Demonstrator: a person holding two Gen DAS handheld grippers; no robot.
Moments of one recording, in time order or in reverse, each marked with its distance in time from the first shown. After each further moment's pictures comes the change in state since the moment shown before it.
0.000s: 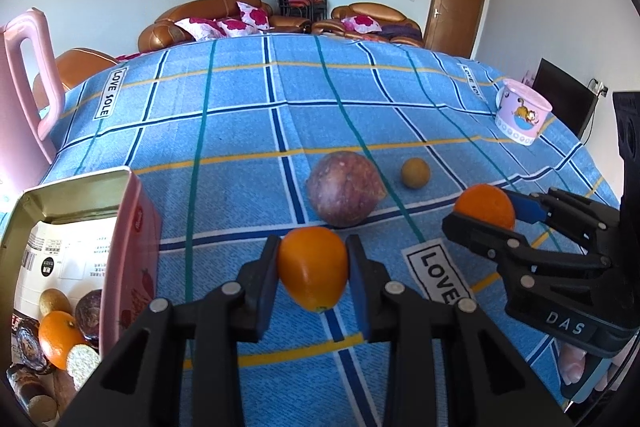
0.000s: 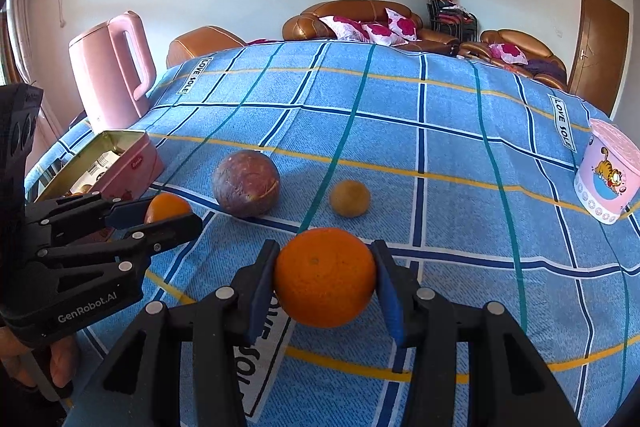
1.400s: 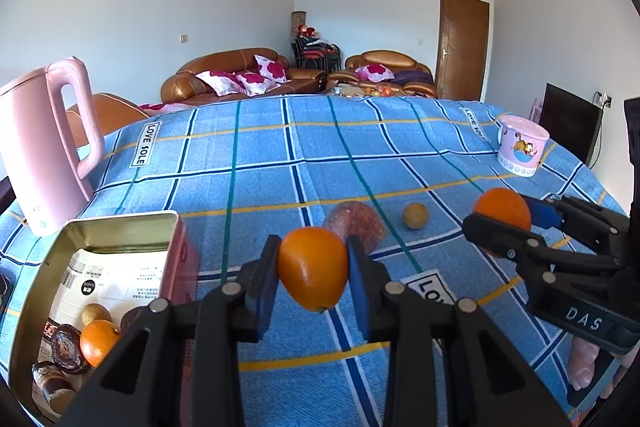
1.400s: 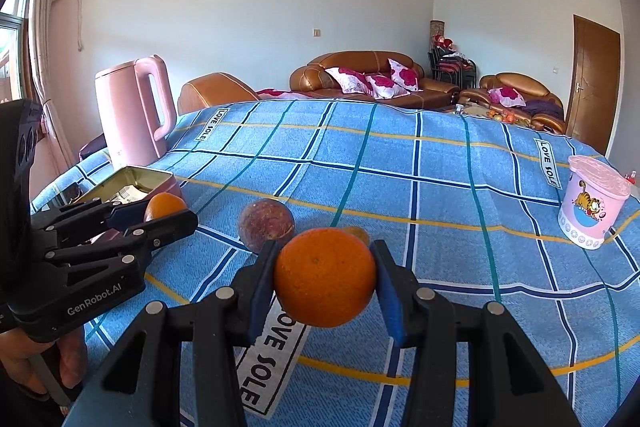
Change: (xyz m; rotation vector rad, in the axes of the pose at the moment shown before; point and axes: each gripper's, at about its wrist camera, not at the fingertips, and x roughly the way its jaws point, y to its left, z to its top) left arm -0.039 -0.006 -0.005 0.026 -0.208 0.083; right arm -0.037 0.001 -0.004 -0.020 -0.204 0.008
